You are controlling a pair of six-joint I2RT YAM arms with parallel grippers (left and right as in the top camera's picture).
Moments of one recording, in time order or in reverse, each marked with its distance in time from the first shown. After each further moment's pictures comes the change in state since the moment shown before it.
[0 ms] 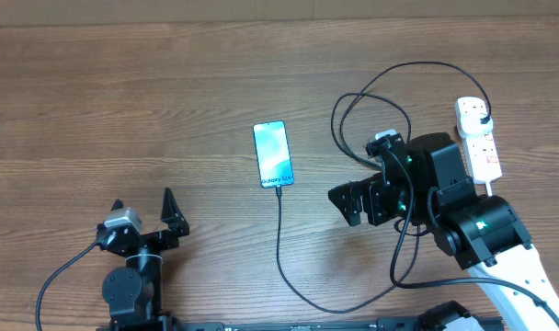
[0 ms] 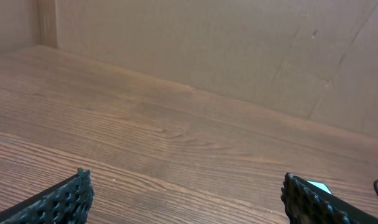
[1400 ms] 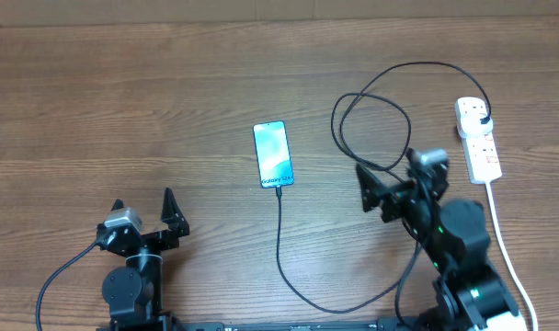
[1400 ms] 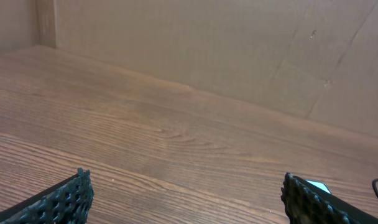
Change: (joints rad) left arm 0.000 0.000 0.000 0.000 0.004 0.000; right arm -0.091 -0.460 -0.624 0.851 0.263 -0.008
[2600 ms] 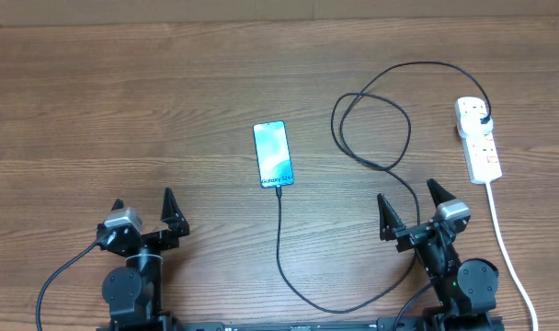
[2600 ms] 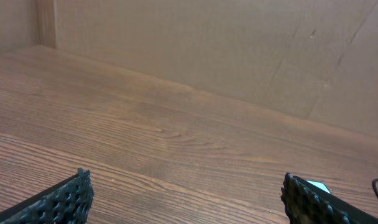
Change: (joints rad) left arm 0.000 0.000 0.000 0.000 0.000 0.000; right arm -0.179 -0.579 -0.373 0.010 -0.129 -0.047
